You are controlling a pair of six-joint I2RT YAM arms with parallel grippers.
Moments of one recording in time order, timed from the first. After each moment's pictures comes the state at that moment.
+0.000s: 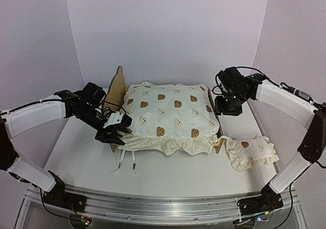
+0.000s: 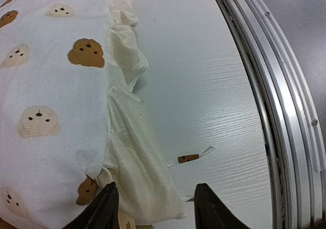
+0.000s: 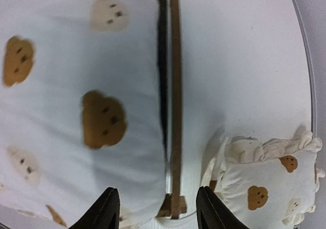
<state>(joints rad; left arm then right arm) -0.59 1.37 1.06 -0.74 0.63 1.06 0.56 1.56 1.42 -0.94 0.21 0.48</state>
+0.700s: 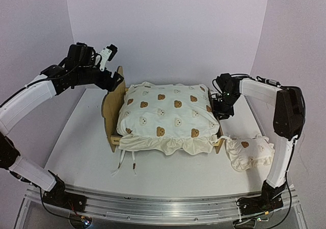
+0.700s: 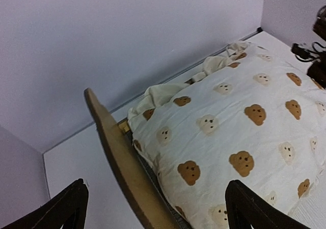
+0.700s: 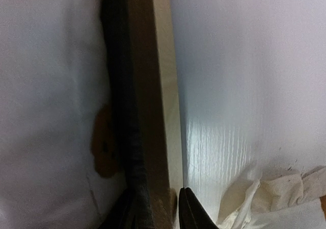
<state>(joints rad) -0.56 1.38 1.43 -0.47 -0.05 0.20 0.33 1.98 1.64 -0.93 -0.08 0.43</state>
